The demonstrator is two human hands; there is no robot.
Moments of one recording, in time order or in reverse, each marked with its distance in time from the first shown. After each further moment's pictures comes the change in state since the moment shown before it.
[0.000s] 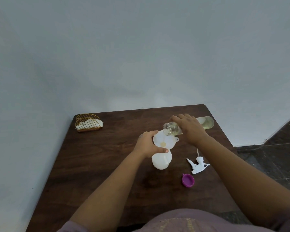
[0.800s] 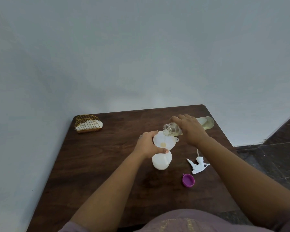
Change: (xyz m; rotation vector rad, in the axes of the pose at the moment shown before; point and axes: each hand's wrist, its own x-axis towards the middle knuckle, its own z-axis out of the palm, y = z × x) left_hand 0.001 -0.002 -0.001 -0.016 -0.007 0.002; right_hand -0.002 -0.001 -0.002 -0.005 0.002 0.000
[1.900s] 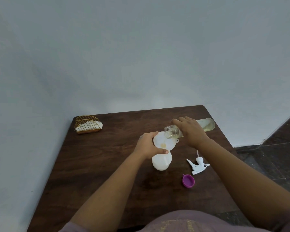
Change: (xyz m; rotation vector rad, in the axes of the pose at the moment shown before) left_hand 0.002 -0.002 0.001 0.019 -0.005 0.007; right_hand -0.004 -0.001 0.002 -0.056 -0.036 0.013
